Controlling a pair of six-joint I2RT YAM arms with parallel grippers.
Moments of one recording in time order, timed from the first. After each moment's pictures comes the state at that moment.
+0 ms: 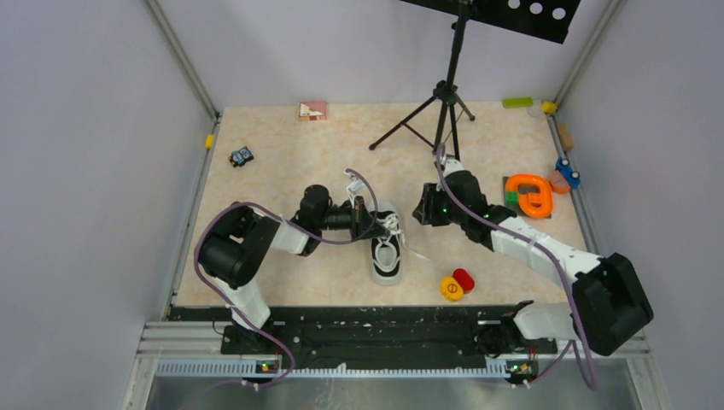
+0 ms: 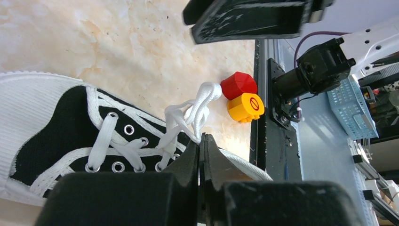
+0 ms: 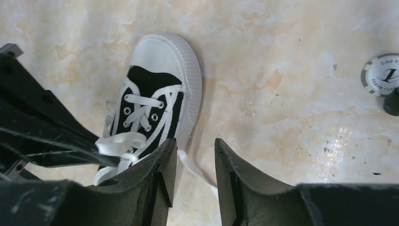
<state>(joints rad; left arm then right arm) -0.50 1.76 0.60 0.96 0.95 -0.54 0.59 1.24 0.76 -0.14 -0.01 0.45</state>
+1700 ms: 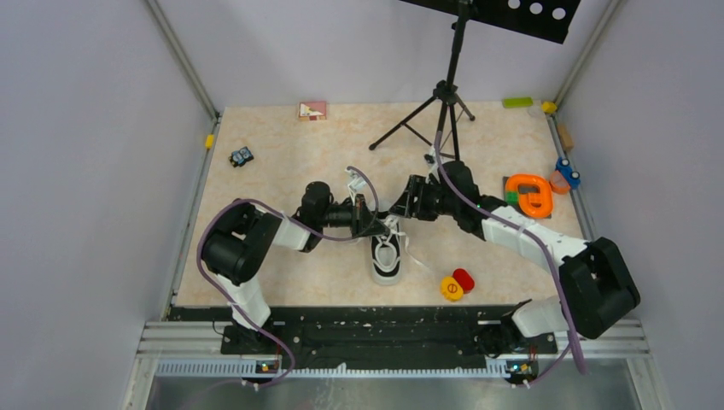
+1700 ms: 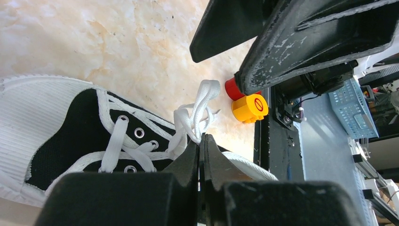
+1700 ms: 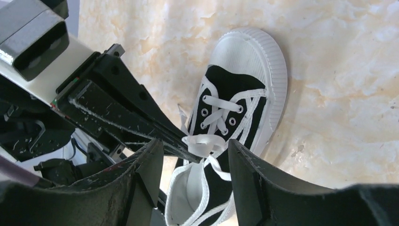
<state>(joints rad) -0.49 1.79 0.64 0.93 0.98 -0.53 0.56 1.37 0.83 -0.05 -0.31 0.64</state>
